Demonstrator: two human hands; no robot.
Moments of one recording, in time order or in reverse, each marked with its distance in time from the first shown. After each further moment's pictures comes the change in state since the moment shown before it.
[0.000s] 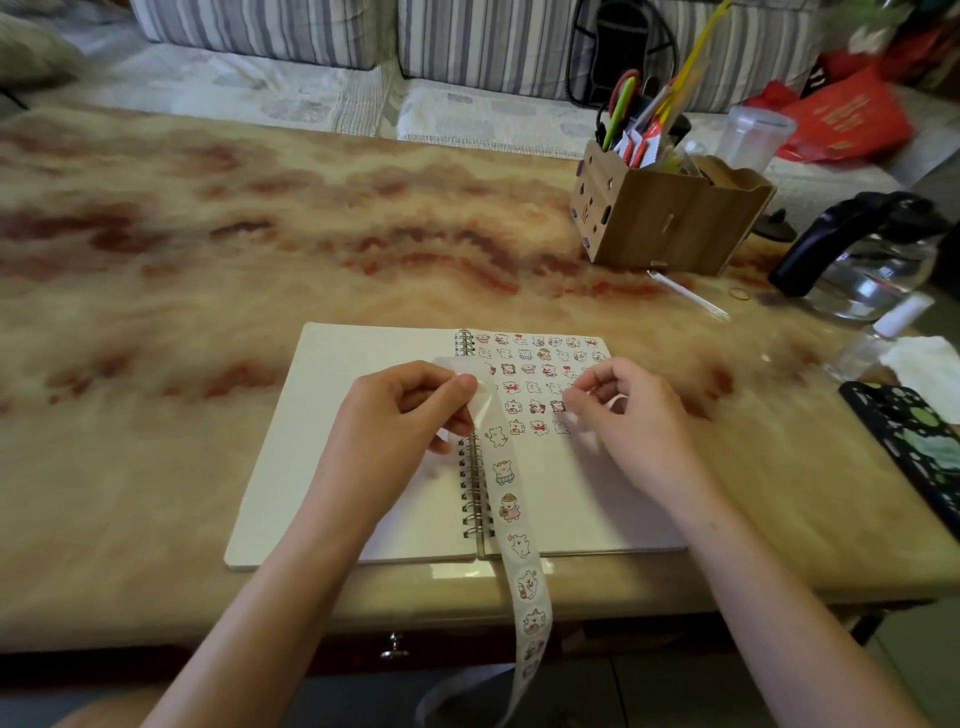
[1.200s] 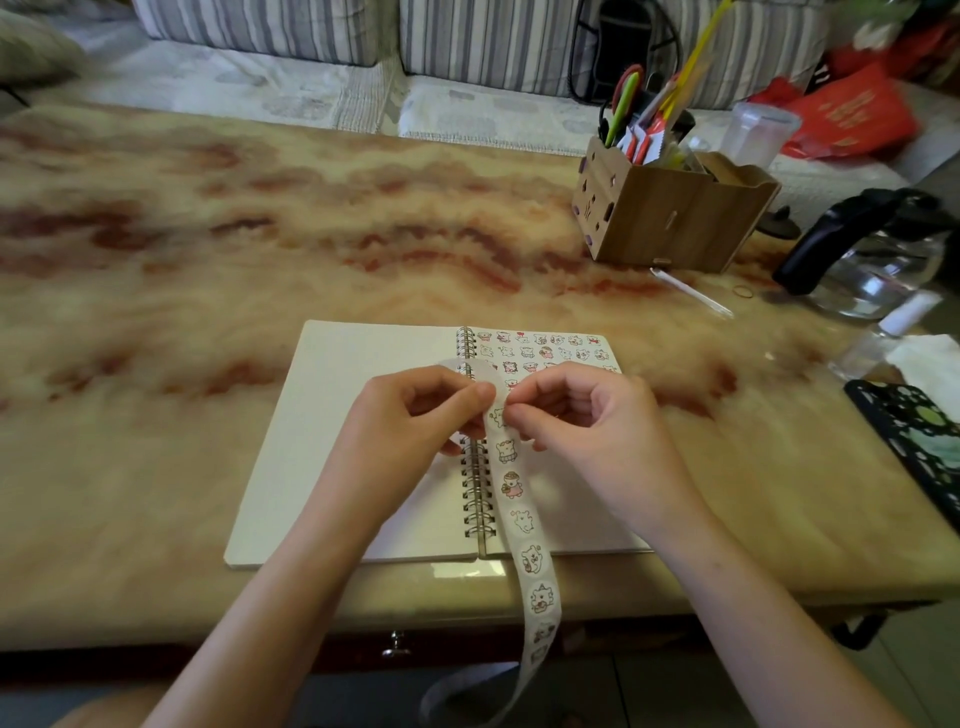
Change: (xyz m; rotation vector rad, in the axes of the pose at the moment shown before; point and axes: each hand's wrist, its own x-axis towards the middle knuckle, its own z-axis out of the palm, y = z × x) left_hand 0.000 -0.001 0.002 0.024 -0.078 0.020; right_hand -0.032 -0.043 0.007 0.363 -0.215 -0.160
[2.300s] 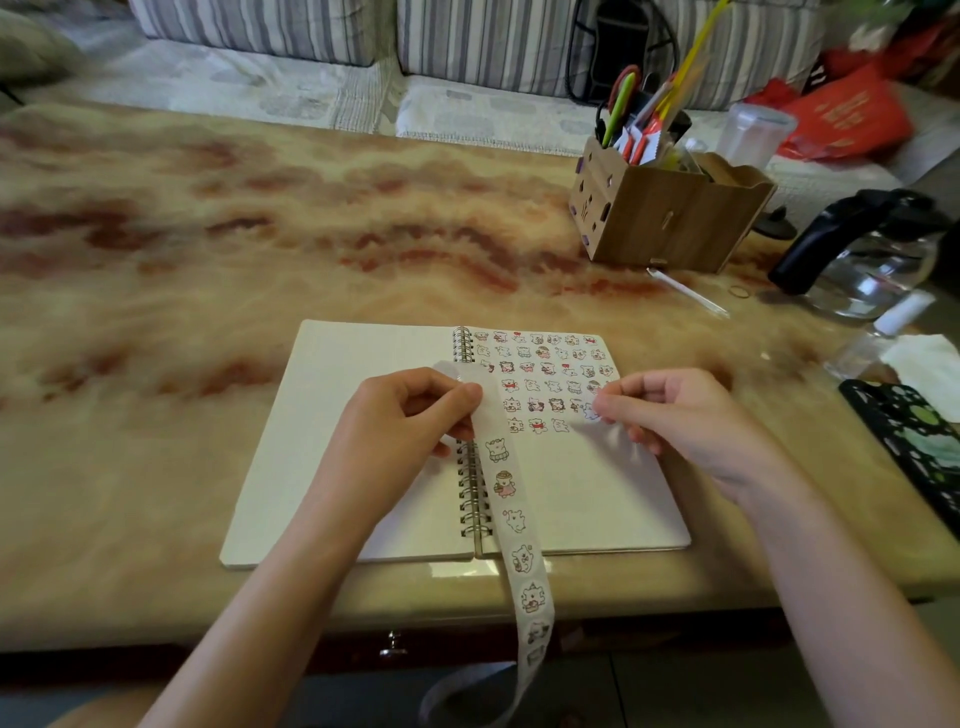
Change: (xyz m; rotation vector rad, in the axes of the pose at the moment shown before) left_hand 0.003 -0.004 0.000 0.023 0.049 -0.075; right_hand 0.019 0.028 -0.062 -0.055 0.041 0.362
